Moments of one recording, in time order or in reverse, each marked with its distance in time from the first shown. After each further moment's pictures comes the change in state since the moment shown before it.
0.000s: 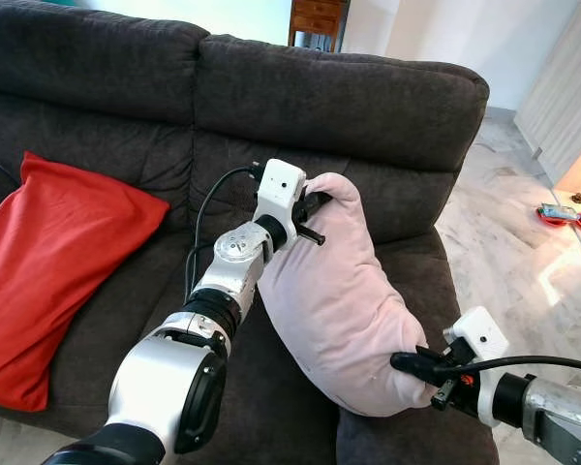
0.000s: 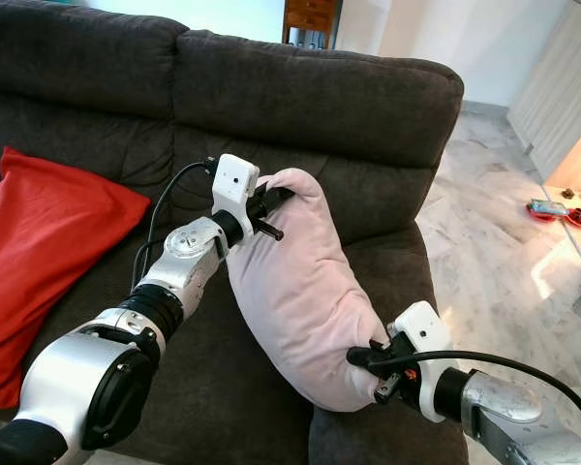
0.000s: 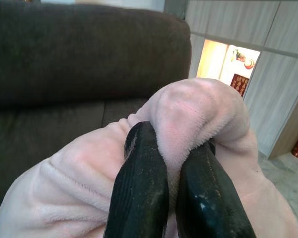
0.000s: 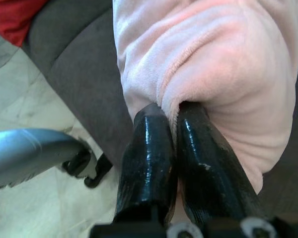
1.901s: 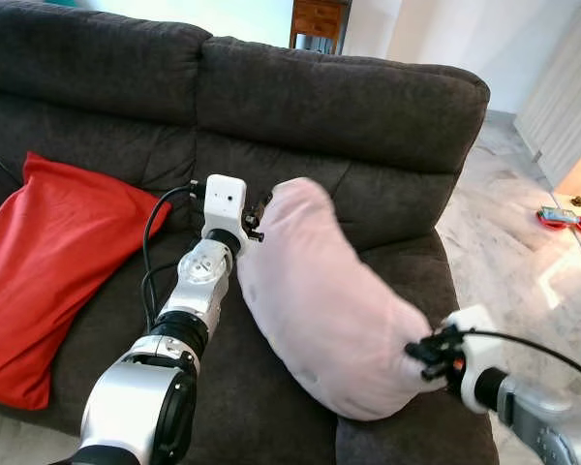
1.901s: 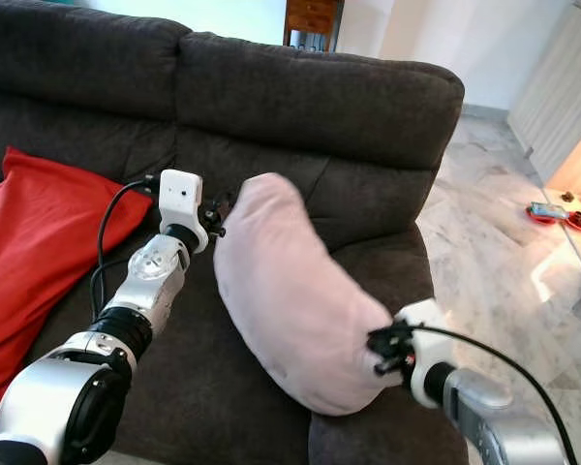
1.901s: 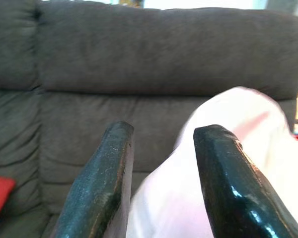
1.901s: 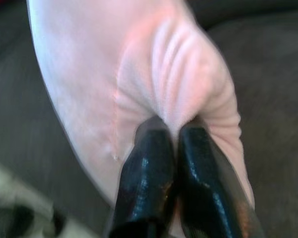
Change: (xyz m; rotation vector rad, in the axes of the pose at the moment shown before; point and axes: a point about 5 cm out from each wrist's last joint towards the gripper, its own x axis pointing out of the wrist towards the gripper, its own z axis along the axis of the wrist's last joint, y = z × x) left arm -0.041 0.055 -0.013 0.098 -0.027 0.410; right arm 0.027 -0.049 0.002 0.208 -0.066 -0.402
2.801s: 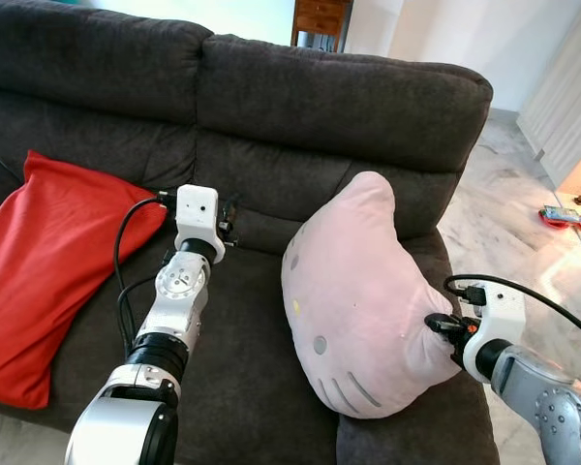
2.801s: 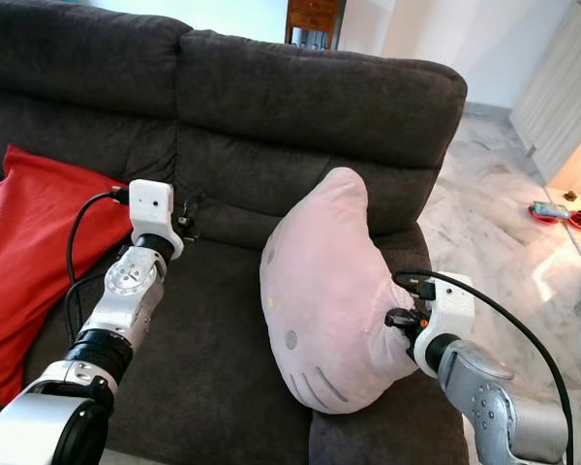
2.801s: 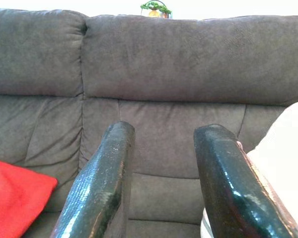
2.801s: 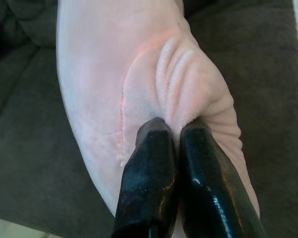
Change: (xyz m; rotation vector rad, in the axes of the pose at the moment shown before) left arm -0.018 0.023 0.000 0.045 -0.048 0.096; right arm -0.005 0.011 0.027 0.260 0.018 -0.127
